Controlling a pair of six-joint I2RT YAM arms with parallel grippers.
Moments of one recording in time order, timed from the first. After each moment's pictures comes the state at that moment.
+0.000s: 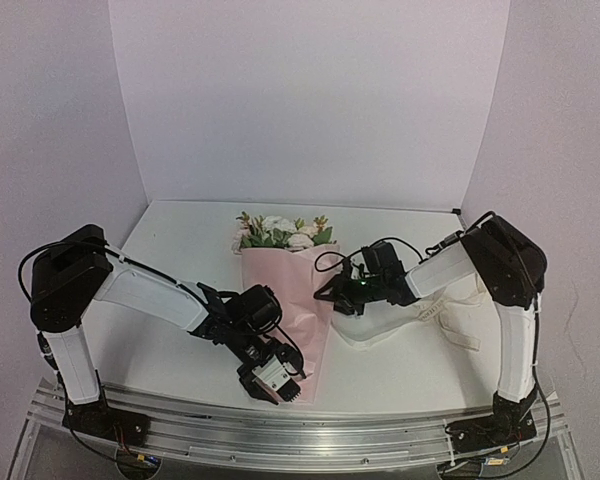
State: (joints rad) left arm -1.06 1.85 0.95 -0.22 0.58 1.34; right arm 0.60 2.10 1.07 0.33 -0.53 0.98
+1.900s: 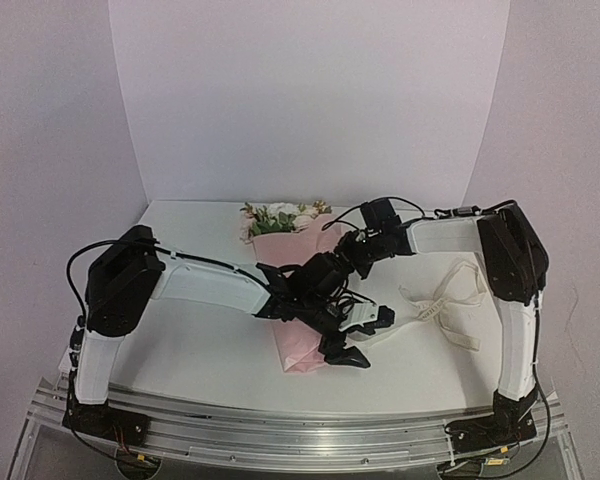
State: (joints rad) left arm -1.12 2.14 1.51 -0.12 0.57 0.49; right arm 0.52 2.11 1.46 -0.19 -0.45 1.12
